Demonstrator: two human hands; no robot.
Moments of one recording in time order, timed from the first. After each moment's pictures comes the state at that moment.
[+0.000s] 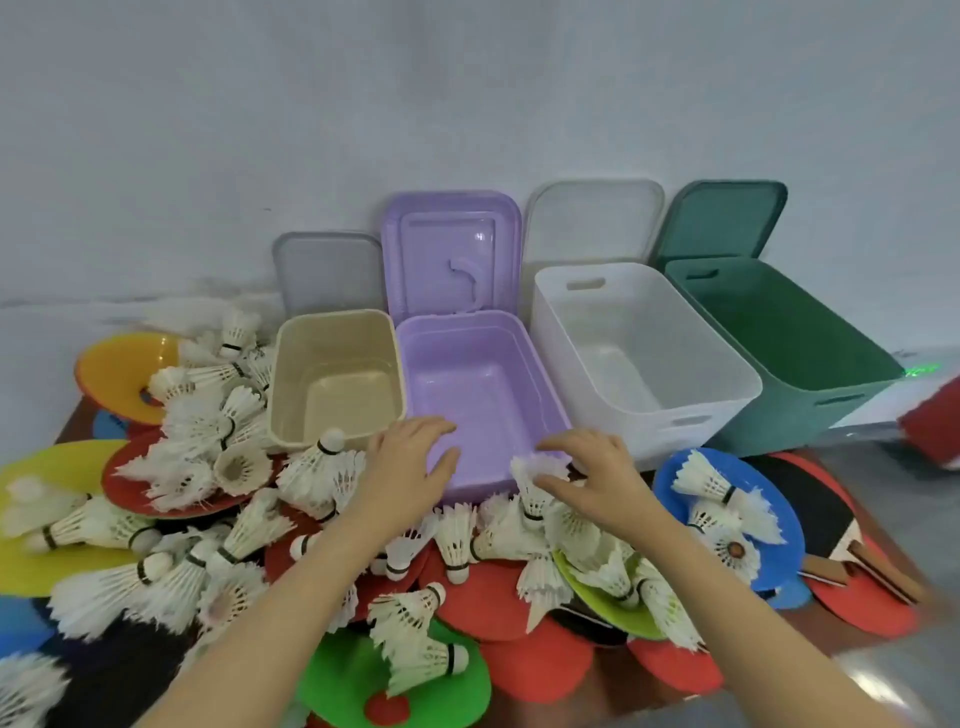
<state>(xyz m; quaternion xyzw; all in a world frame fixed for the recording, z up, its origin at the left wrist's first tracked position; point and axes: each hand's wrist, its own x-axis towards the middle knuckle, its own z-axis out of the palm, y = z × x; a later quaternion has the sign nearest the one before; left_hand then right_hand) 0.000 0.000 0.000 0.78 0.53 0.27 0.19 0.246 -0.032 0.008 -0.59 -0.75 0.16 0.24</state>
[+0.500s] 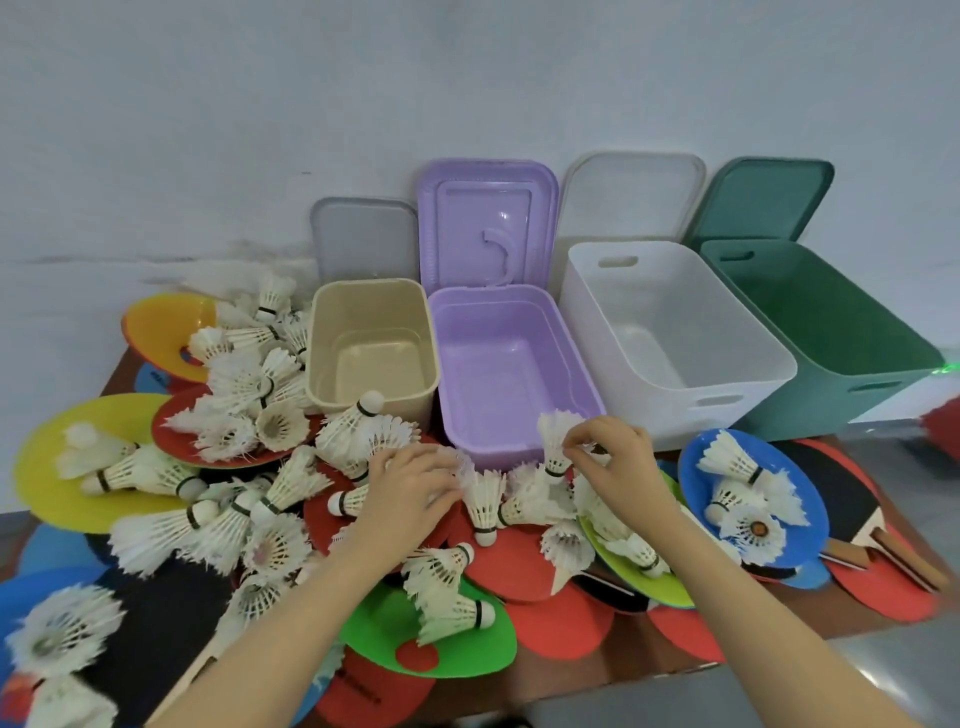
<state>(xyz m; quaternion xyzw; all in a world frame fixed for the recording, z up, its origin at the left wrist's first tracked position) -0.040 -0.041 -0.055 0.81 0.49 0.31 0.06 0.220 -0.050 -0.003 -0.61 -0.71 0.15 0.32</state>
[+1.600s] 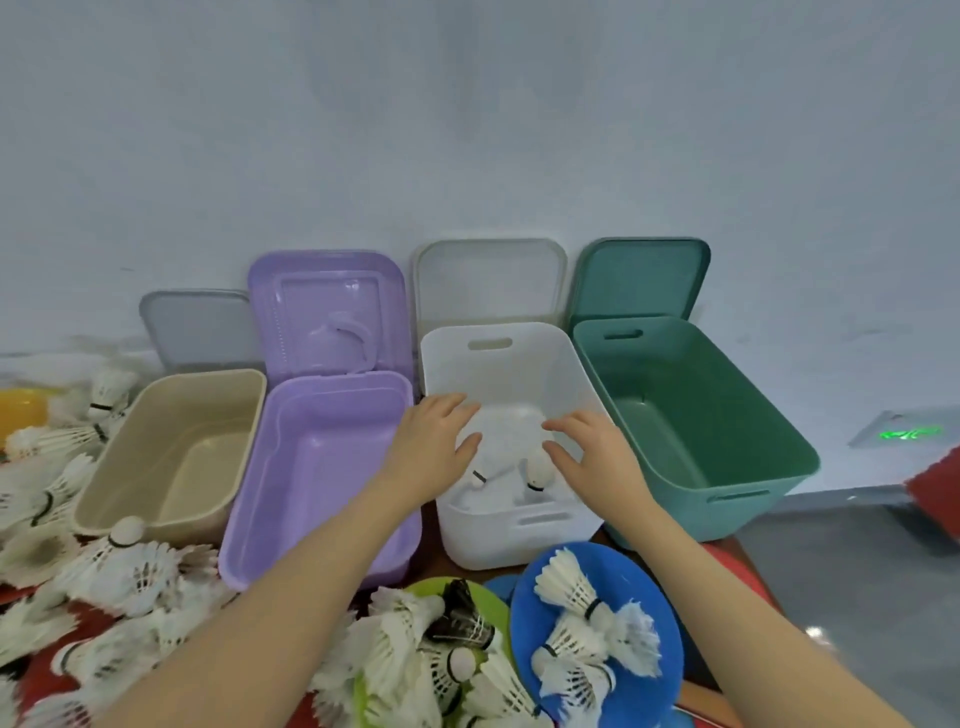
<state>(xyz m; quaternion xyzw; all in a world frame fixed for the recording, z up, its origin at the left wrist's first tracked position) 0.233 0.109 0.040 0.82 0.52 0.23 0.05 0.452 0.079 0.034 -0.58 -0.75 0.05 0.31</state>
